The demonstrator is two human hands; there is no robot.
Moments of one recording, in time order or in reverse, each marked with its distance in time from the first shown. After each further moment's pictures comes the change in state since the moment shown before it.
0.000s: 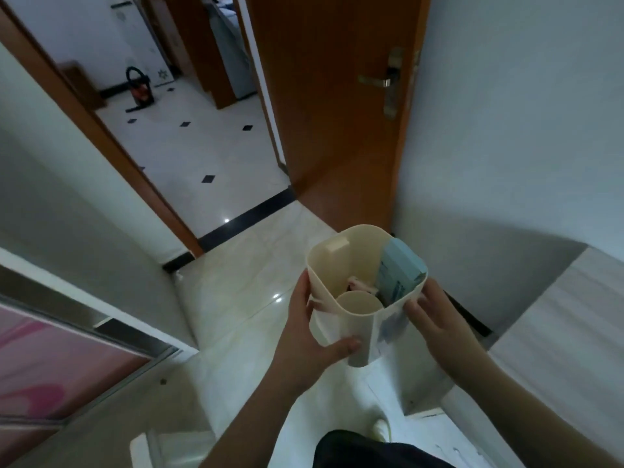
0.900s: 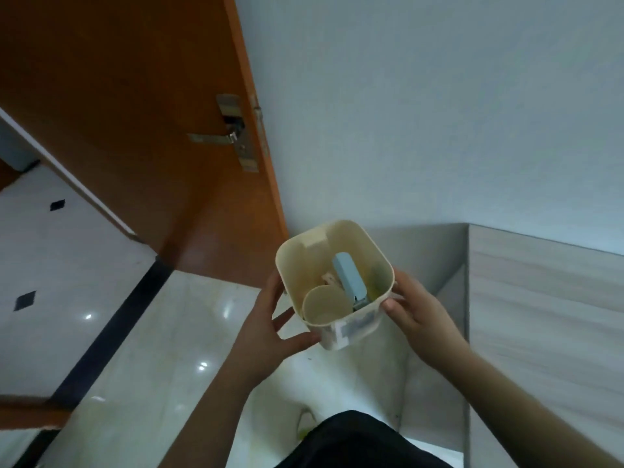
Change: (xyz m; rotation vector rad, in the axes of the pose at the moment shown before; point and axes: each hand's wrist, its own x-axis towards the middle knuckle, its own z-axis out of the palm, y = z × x) left_hand 0.317 -0.027 0.018 0.026 -0.624 0.102; right_hand 0.162 0.002 -0.058 -0.275 0.494 0.008
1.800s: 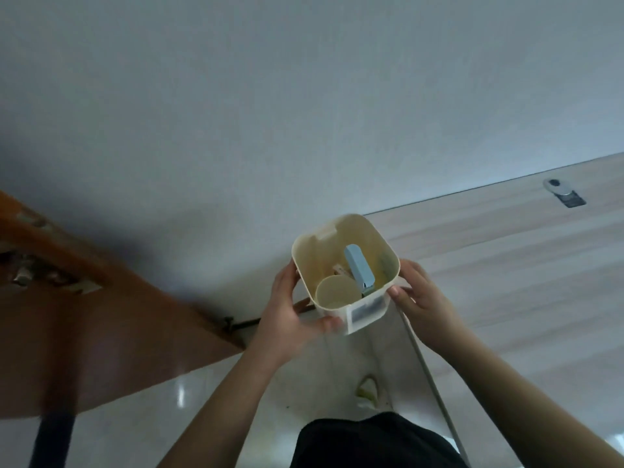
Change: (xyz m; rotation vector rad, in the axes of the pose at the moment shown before) left_hand 0.207 0.009 0.143 -0.005 -0.480 0.104; right_hand 0.019 0.085 -0.100 0.029 0.532 0.308
